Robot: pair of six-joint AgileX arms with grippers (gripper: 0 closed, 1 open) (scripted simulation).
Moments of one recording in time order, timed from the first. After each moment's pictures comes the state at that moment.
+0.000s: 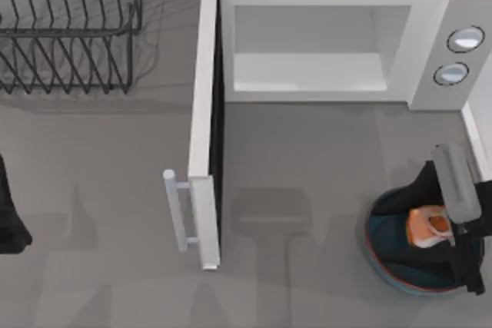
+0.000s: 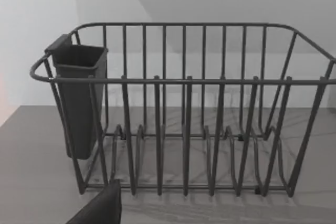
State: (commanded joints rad) left arm 0.00 0.00 0.00 0.00 0.00 0.00; right arm 0.11 1.89 0.69 -0.18 -1.12 -1.35
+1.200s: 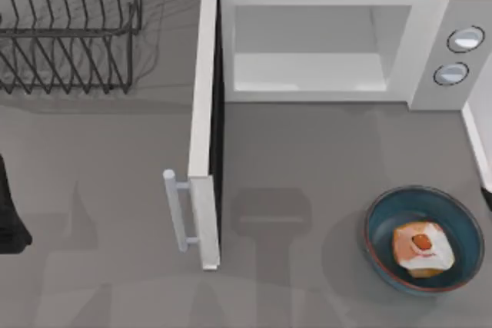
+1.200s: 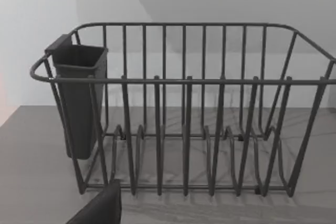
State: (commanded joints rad) left arm 0.00 0.00 0.00 0.00 0.00 0.00; right arm 0.02 0.50 0.23 -0.08 -0.36 -0.43
